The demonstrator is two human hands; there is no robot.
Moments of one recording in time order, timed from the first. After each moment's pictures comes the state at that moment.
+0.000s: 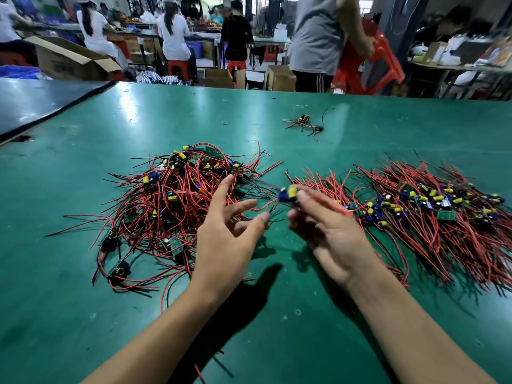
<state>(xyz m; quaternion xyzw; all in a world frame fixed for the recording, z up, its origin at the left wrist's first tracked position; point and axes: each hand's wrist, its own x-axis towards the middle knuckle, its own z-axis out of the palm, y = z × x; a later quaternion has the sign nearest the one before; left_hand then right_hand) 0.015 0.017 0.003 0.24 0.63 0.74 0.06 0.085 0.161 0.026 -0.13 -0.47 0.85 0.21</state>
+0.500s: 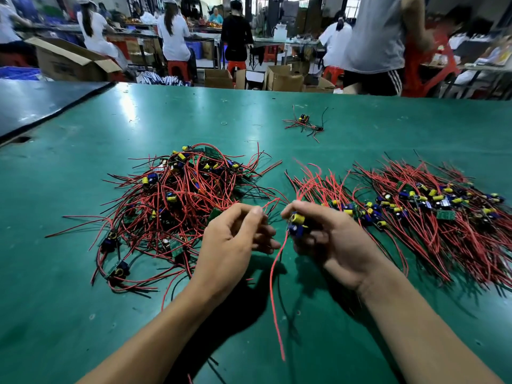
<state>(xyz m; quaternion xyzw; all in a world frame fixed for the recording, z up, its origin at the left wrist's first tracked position) 0.022 0.017 0.010 0.26 0.64 0.72 0.11 0.096 0.172 0.029 -0.11 -0.59 0.80 0.05</state>
